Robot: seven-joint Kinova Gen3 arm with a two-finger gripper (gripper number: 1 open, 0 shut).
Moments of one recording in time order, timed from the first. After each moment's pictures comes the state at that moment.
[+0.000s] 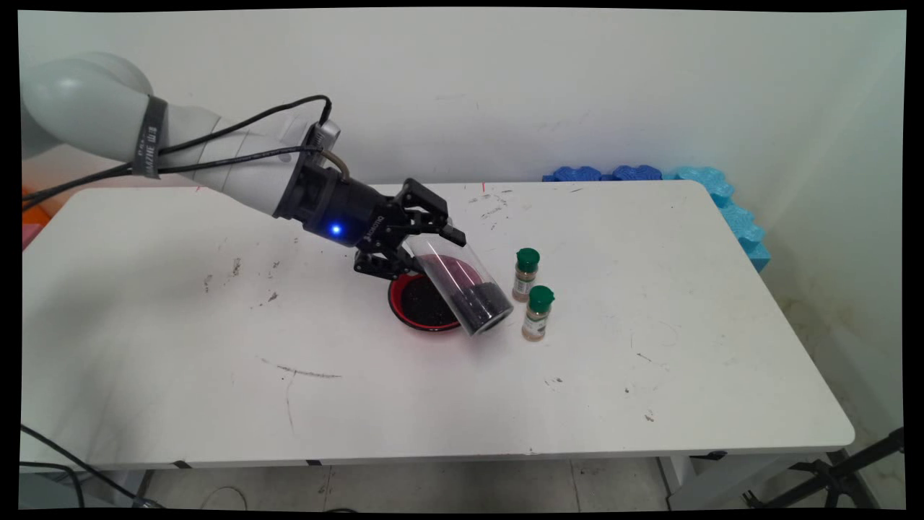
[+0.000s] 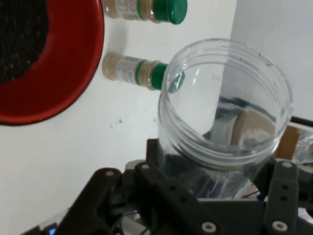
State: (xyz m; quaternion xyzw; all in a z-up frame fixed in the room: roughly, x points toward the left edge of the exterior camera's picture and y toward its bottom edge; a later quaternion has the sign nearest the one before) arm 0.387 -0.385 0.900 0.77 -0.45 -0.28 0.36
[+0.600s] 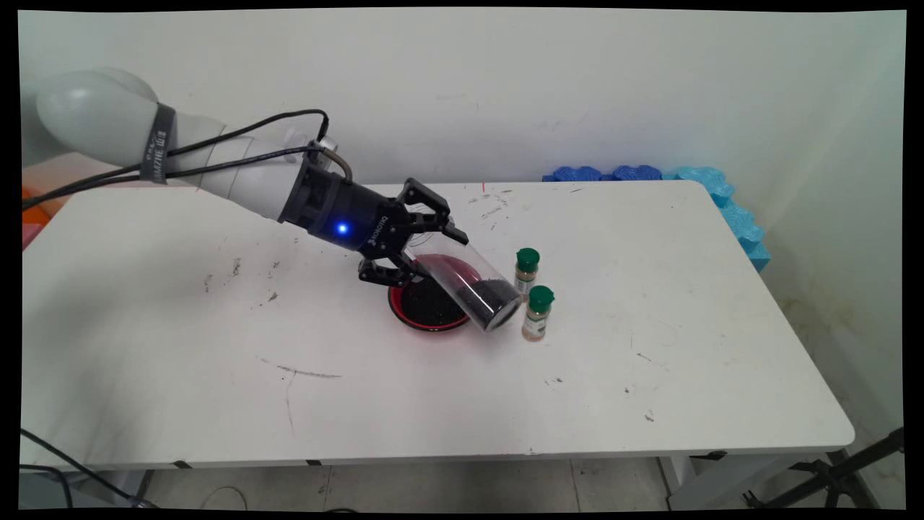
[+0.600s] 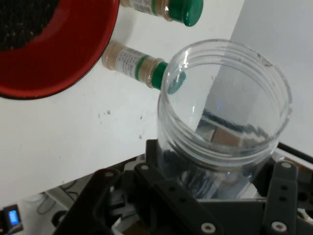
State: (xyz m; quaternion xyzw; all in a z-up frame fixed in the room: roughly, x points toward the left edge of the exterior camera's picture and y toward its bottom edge) arm 0.388 -0.388 0.890 0.80 -0.37 -0.32 0.33
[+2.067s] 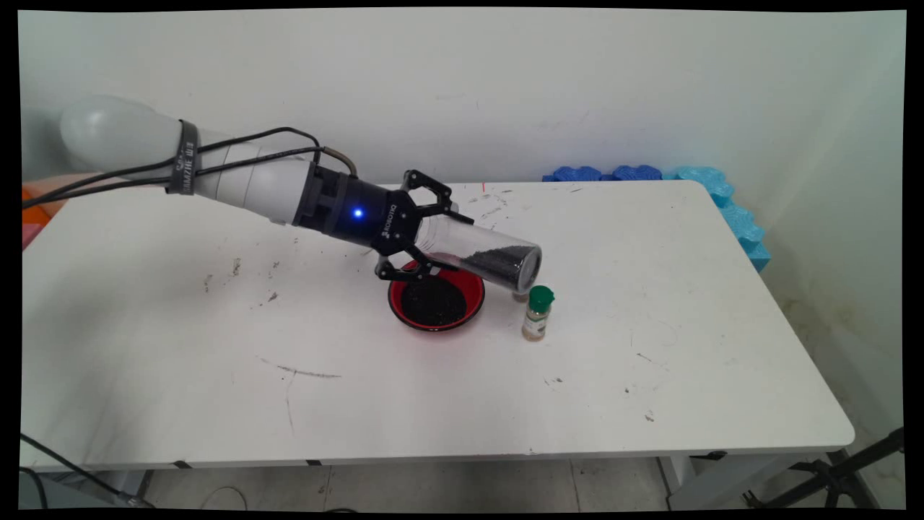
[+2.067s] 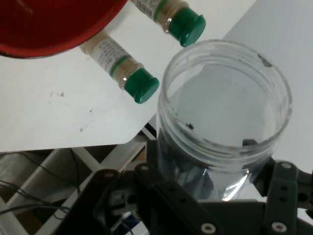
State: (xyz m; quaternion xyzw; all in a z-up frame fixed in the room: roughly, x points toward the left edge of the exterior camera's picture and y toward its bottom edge) arm 0.390 -0.396 0.871 0.84 -0.18 -0.40 0.30
